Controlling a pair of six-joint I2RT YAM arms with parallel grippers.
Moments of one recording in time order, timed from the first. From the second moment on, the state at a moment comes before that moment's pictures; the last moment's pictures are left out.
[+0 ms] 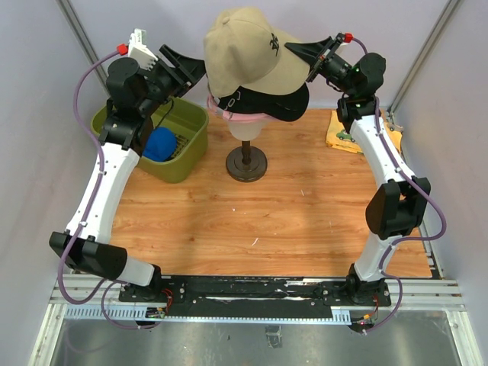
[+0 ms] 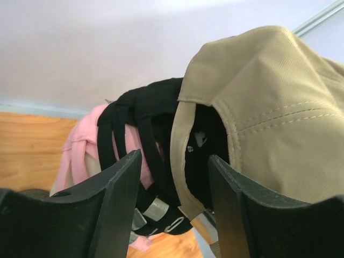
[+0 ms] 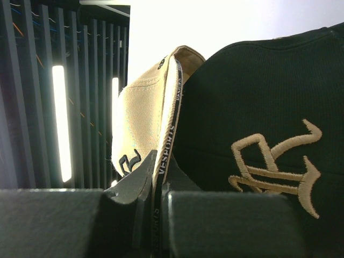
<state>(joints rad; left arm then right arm) -0.23 1.43 1.70 -0.14 0.27 -0.88 0.18 1.82 1.80 0.53 -0.77 2.01</state>
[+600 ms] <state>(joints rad) -0.26 1.54 1.86 -0.31 0.25 -0.76 0.17 1.83 1.82 0.53 -0.78 2.01</state>
